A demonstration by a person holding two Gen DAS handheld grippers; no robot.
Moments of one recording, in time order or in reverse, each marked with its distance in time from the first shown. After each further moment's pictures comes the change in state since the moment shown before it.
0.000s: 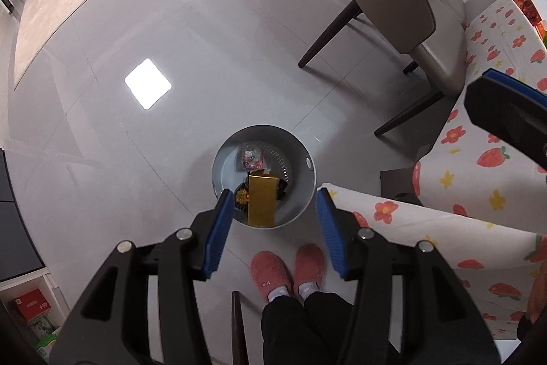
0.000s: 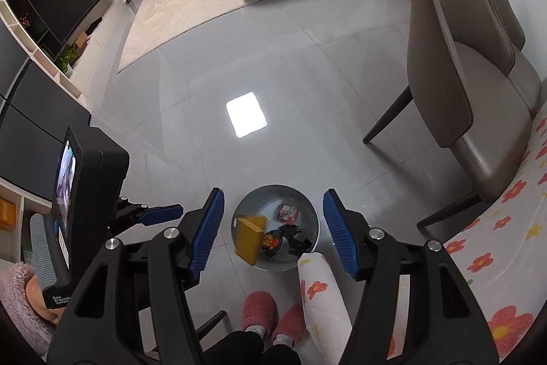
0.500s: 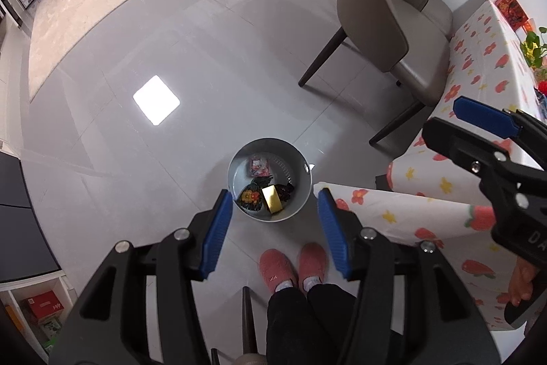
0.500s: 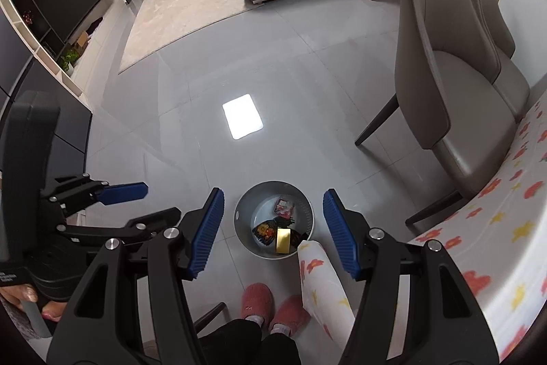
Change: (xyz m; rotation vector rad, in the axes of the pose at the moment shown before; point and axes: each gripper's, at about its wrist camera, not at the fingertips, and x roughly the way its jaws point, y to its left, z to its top) left arm -0.109 -0.015 -0.014 0.030 -0.068 0.042; right arm -0.069 0.008 -0.003 -0.016 -0.017 -0.024
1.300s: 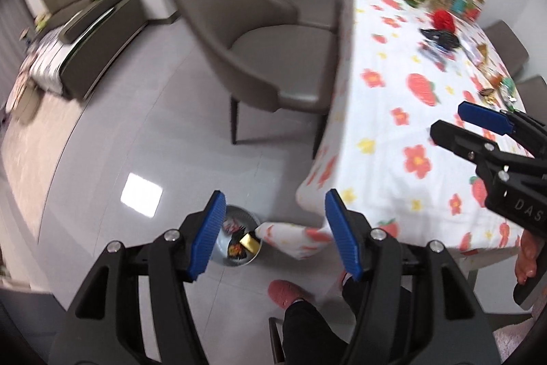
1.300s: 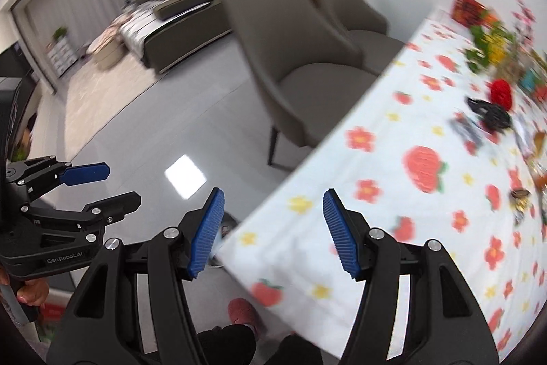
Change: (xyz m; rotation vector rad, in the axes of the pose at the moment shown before) left arm -0.121 -0.207 0.026 0.499 -0.147 -0.058; right arm -0.214 -0.136 -0.087 0.408 -0.215 -0.298
